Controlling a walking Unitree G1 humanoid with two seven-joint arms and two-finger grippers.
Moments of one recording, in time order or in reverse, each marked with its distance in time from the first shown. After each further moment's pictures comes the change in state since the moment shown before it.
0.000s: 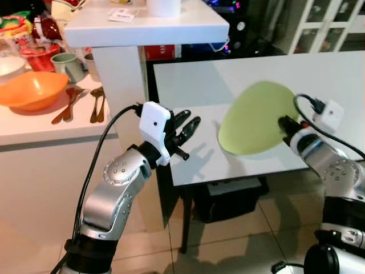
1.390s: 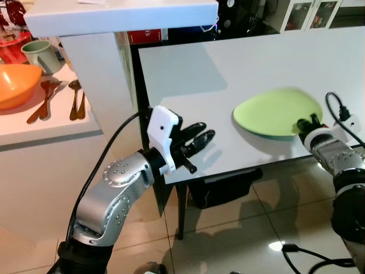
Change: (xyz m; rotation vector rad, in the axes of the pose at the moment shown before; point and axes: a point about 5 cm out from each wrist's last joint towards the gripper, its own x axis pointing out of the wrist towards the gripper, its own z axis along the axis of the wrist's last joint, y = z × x) left arm -0.005 -0.021 0.005 -0.106 0.071 -0.175; right arm 0.034 -0.051 0.013 0.330 -0.068 -0.131
